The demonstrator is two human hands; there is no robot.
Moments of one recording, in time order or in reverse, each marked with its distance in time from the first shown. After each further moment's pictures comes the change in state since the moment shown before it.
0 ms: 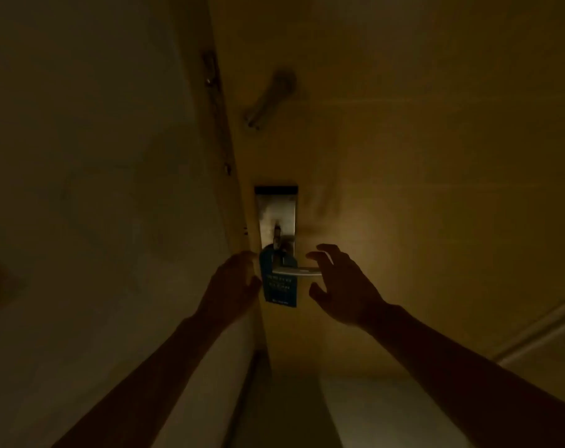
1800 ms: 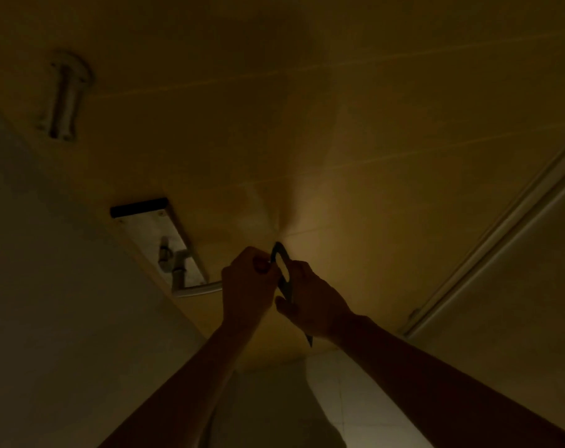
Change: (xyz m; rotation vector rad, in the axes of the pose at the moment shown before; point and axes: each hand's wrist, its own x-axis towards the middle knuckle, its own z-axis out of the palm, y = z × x) left_hand 0.059 0.143 0.131 -0.283 0.130 -0.055; right_hand -0.029 0.111 0.018 0.255 0.032 0.198
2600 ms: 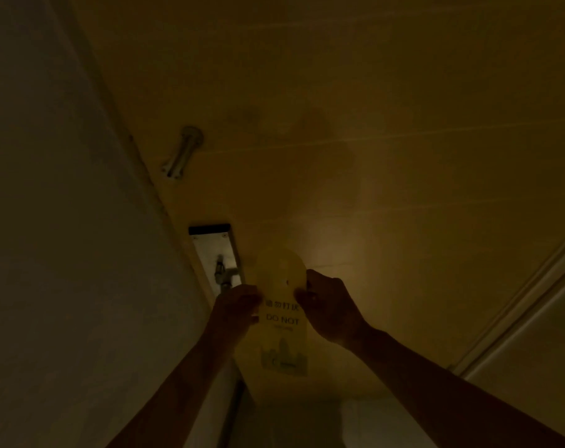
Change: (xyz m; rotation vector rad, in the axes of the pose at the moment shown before) left_hand -0.014 -0.017 -0.085 -0.568 -0.133 -0.444; right_hand -0.006 -0.063 -0.057 0.397 0.079 -0.082
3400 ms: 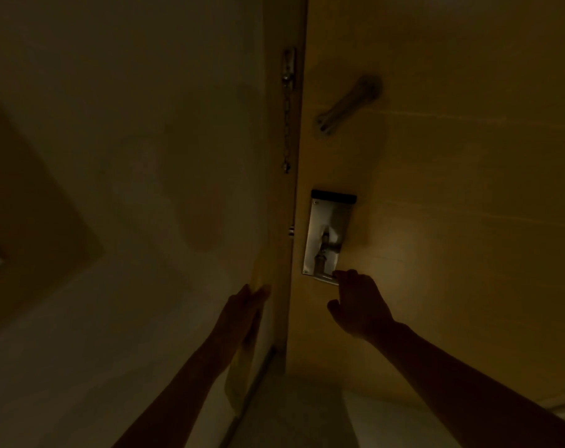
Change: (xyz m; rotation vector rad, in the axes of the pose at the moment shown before) left_hand -0.035 -0.064 -0.152 -0.024 0.158 -0.167; right_hand 0.052 -0.001 0.133 -0.759 -0.276 0.010
